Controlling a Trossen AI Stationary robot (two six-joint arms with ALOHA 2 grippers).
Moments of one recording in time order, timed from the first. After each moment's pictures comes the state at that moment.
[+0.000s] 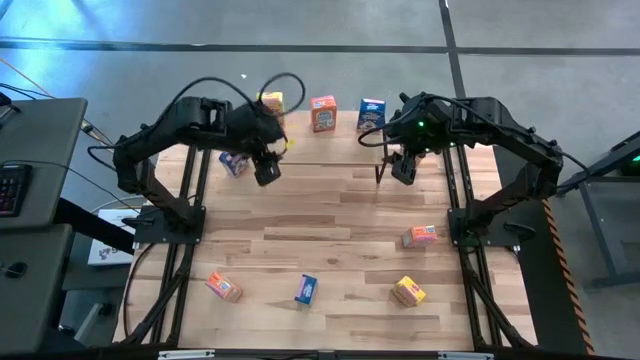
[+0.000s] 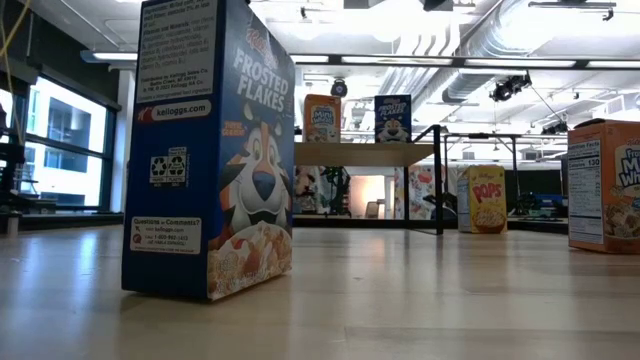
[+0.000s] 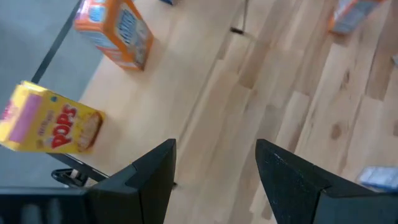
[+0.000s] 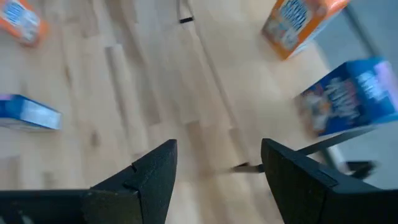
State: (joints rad) left arm 0.12 1.60 2.11 -1.52 -0.29 -0.17; right arm -0.20 1.44 1.93 -1.40 0.09 0.07
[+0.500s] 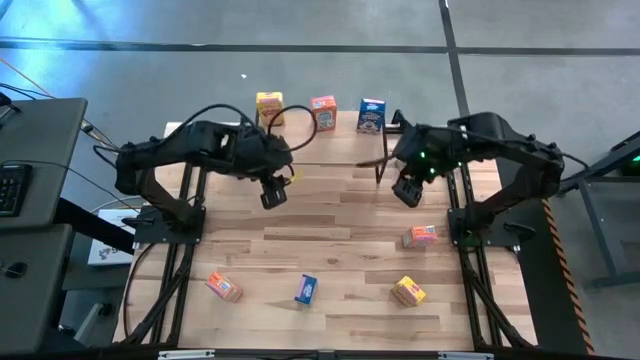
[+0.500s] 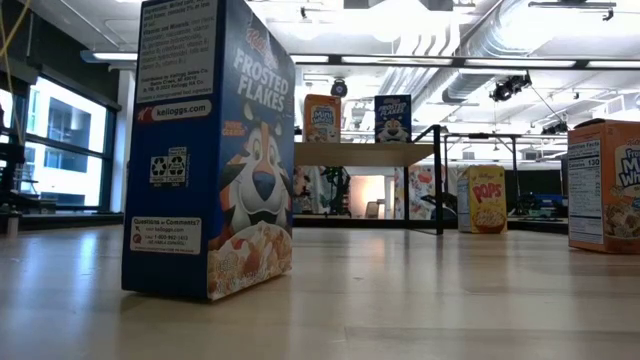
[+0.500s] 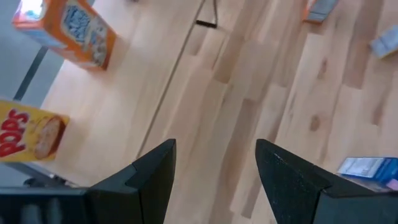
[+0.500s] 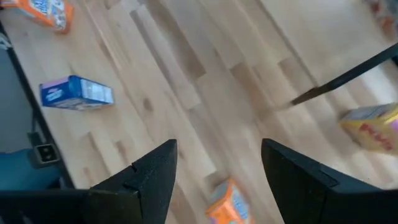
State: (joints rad) left arm -0.04 1.60 2.01 -1.45 -0.34 -0.26; right arm -0.01 1.44 1.93 -1.57 0.05 0.52
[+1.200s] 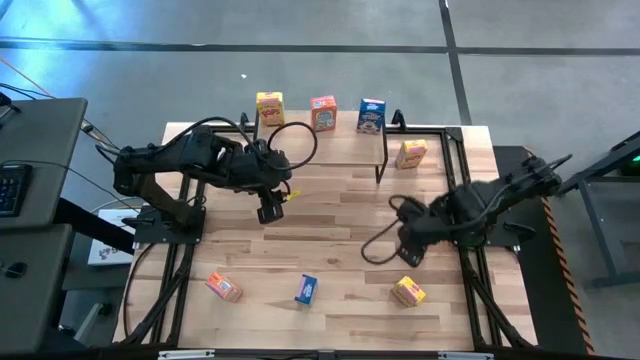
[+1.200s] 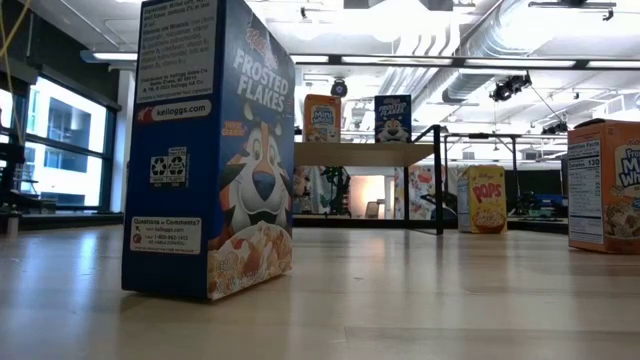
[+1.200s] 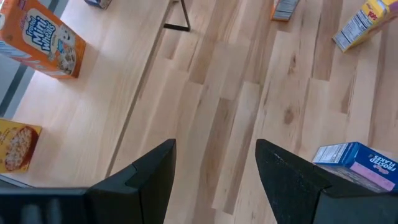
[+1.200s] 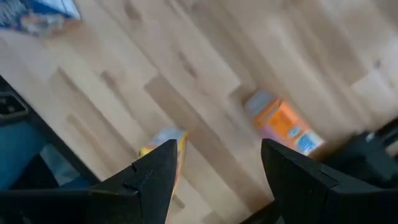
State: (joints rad) left arm -0.13 1.60 2.01 -1.44 -0.34 -0.29; right arm 0.46 1.45 1.60 -1.55 0.10 1.14
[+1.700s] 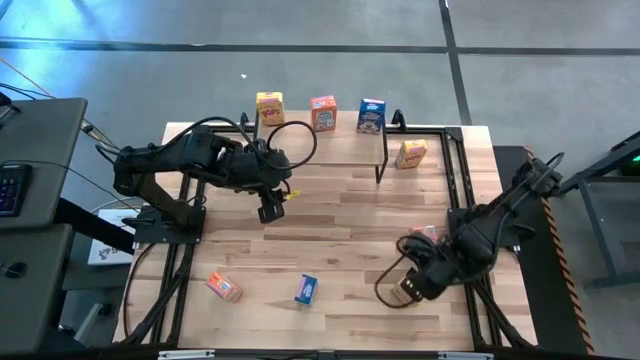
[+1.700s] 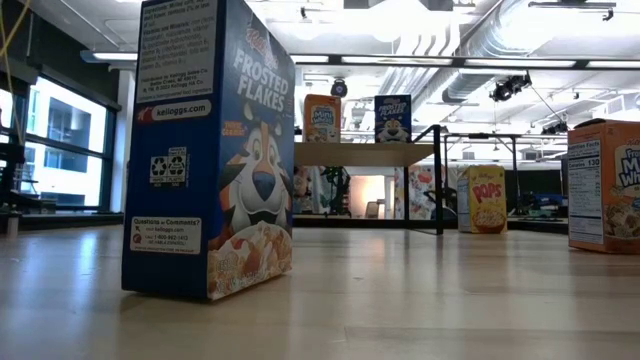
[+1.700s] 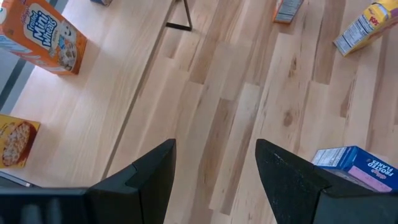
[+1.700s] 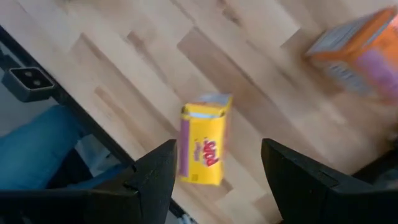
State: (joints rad) left arm -0.13 1.60 2.01 -1.44 -0.34 -0.31; right arm 0.71 1.45 1.40 -1.30 0.10 1.48
